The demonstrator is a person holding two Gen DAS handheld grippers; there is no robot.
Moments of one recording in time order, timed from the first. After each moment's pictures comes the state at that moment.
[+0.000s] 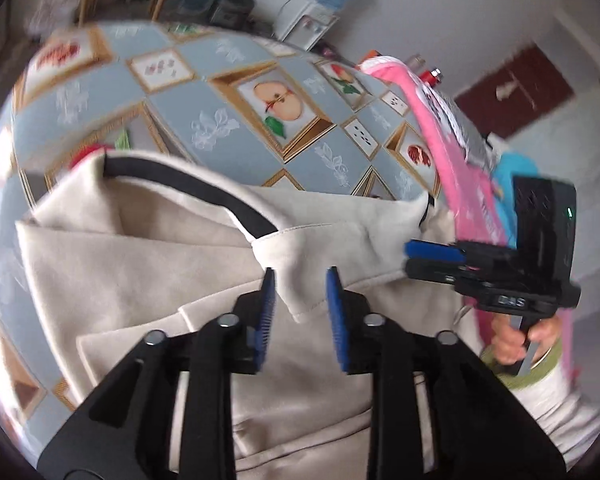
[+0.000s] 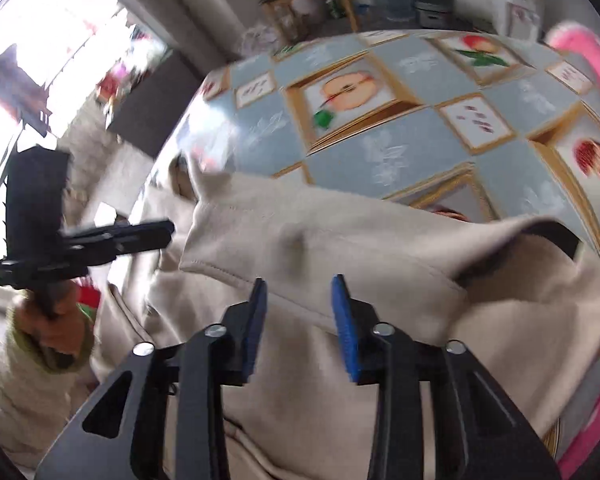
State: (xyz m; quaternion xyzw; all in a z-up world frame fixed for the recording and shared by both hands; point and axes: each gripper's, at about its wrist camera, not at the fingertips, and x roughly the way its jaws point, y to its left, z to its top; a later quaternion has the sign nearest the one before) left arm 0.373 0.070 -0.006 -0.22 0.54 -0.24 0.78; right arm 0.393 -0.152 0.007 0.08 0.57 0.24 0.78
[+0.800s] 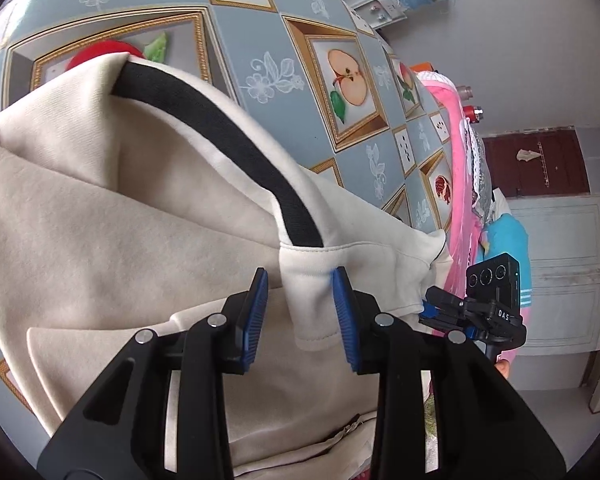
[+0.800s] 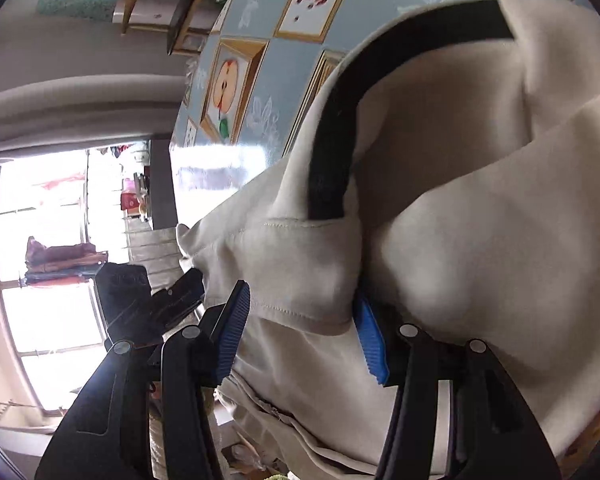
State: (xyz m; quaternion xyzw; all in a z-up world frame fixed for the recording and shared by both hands) left arm 0.400 0.077 -0.052 -0.34 0.60 -0.19 0.70; right arm 0.391 -0.229 -0.075 0.38 0.65 0.20 0.63
